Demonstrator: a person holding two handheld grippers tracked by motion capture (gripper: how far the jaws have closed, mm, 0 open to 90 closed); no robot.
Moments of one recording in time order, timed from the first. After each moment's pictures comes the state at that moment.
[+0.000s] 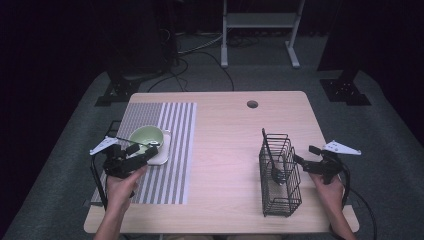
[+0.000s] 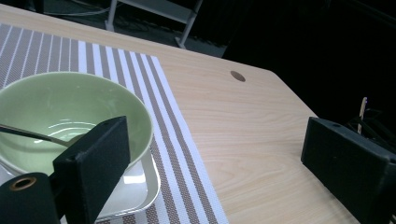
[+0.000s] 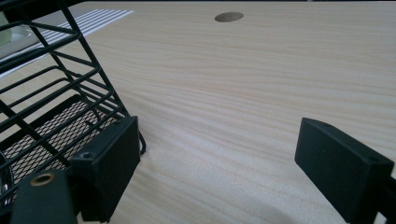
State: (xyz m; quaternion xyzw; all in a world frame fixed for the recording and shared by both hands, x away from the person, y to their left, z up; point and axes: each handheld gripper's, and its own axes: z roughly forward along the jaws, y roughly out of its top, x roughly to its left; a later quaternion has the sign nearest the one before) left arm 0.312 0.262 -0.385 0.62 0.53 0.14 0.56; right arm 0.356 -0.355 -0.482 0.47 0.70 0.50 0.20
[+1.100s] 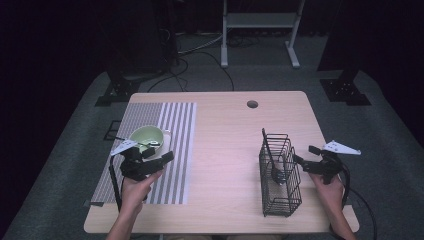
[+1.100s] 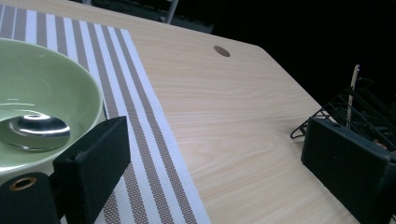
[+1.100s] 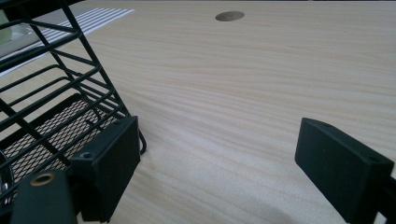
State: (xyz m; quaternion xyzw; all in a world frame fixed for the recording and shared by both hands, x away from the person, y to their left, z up) left arm 0.316 0.226 -0.400 0.65 0.51 0.12 0.55; right arm 0.357 -0.355 -0.482 0.46 0.71 0.49 0.20
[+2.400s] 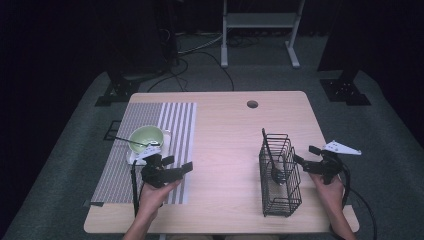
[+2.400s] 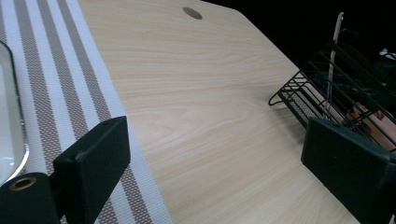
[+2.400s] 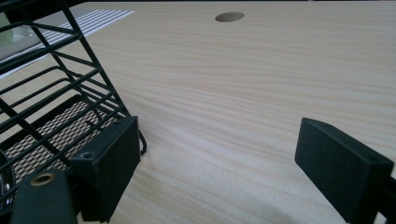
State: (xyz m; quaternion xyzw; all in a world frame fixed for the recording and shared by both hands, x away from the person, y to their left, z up) left arm 0.311 0.180 -0.422 0.69 0.48 0.07 0.53; right arm 0.356 -0.356 -0.482 0.47 0.70 0.50 0.20
